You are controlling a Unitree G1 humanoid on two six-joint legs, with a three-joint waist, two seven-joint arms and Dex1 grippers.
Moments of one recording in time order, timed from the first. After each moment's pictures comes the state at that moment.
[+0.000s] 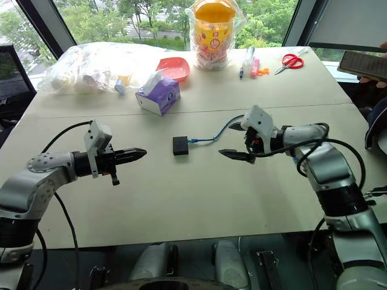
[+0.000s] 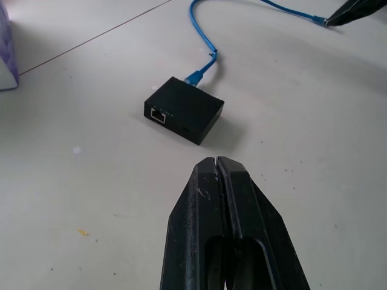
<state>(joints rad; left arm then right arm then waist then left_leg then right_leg) -0.27 0.74 0.06 -0.21 -0.53 0.64 -0.93 -0.63 -0.75 0.21 0.07 0.26 0.42 1.06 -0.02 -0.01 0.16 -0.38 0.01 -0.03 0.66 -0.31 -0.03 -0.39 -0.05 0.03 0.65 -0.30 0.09</state>
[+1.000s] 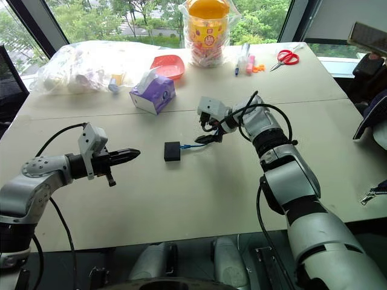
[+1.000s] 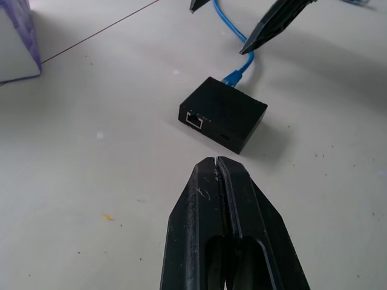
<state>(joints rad) -0.21 0.74 0.10 -0.22 -0.49 0.58 -0.91 -1.14 -0.38 0.34 0.88 -0.11 0.19 1.21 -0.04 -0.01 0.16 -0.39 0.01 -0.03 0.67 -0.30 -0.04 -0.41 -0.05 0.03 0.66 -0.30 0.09</state>
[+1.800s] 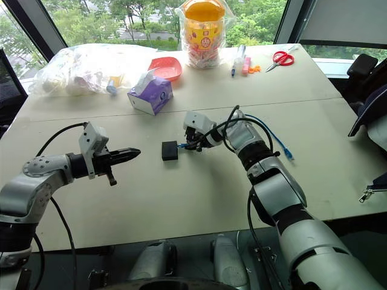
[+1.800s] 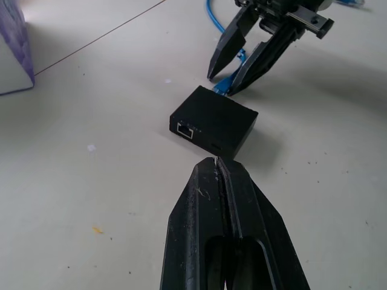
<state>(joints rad) -0.21 0.74 0.09 -0.22 -0.48 0.58 -0.89 -1.05 -0.26 0.38 0.84 -0.15 0.26 1.13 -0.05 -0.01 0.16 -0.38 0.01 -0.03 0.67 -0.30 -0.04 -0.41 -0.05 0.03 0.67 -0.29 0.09</state>
